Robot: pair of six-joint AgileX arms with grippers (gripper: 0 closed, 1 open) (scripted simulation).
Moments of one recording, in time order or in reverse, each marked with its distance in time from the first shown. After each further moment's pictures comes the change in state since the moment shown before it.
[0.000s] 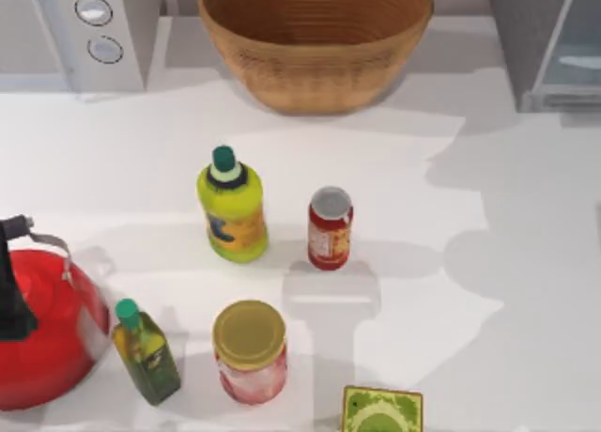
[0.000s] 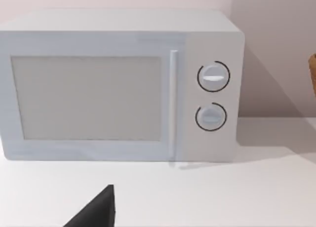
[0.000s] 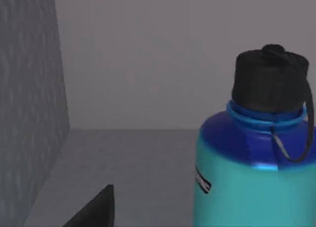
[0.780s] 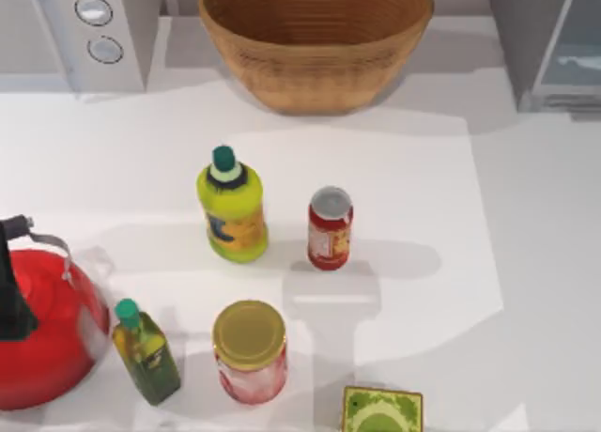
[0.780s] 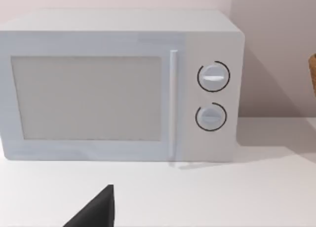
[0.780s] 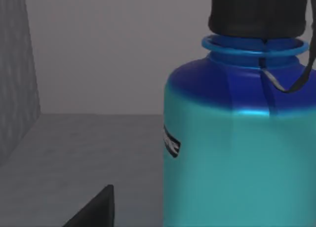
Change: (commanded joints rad) left arm 0.000 0.000 0.000 0.000 0.000 0.000; right arm -0.021 0.228 0.128 0.120 -0.018 -0.001
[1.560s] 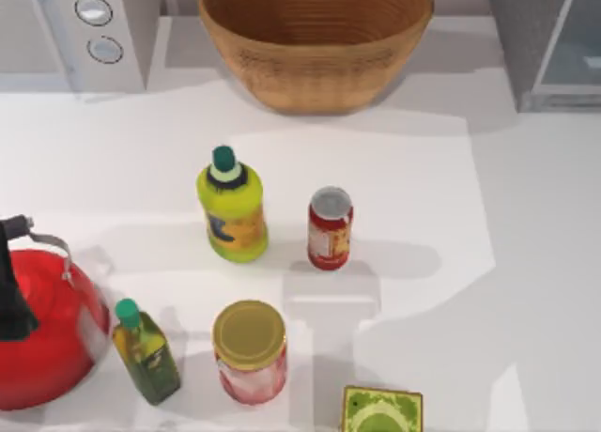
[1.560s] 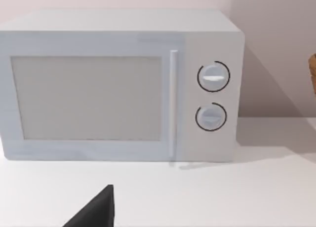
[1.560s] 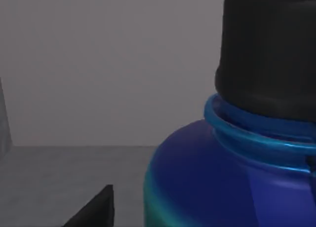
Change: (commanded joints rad) left arm 0.000 0.000 0.000 0.000 0.000 0.000; right arm 0.022 0.140 0.291 -0.148 0.026 -0.001
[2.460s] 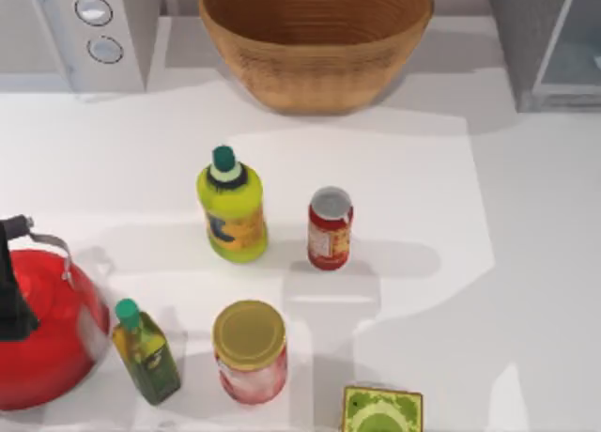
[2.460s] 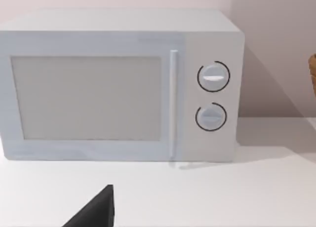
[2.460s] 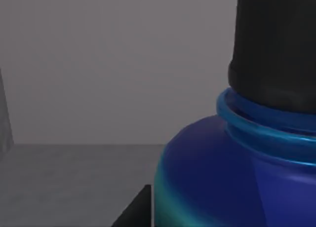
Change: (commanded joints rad) left arm 0.000 0.000 0.000 0.000 0.000 0.000; right arm 0.000 0.000 0.000 0.000 0.000 0.000
